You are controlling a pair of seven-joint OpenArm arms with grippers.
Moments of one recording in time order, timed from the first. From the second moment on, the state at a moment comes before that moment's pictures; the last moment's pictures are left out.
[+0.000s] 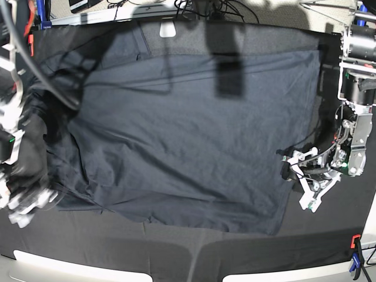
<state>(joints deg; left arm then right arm) -26.4 -22.3 11.5 56.3 -21.7 -24.9 35.6 51.9 31.5 8.9 22.2 12.2 21.6 -55.1</state>
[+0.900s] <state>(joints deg) -26.3 -22.3 11.5 56.3 -21.7 -24.9 36.1 41.2 29.3 8.9 22.4 7.2 20.4 -44.0</state>
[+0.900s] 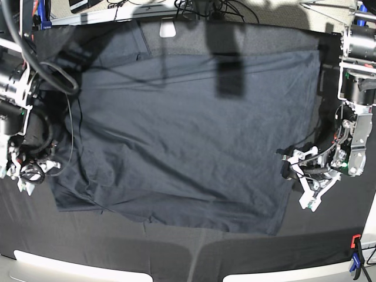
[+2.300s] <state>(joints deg) -26.4 -22.2 11.5 56.3 -21.6 -24.9 36.4 46.6 29.7 -2.2 21.9 -13.1 -11.2 -24.2</state>
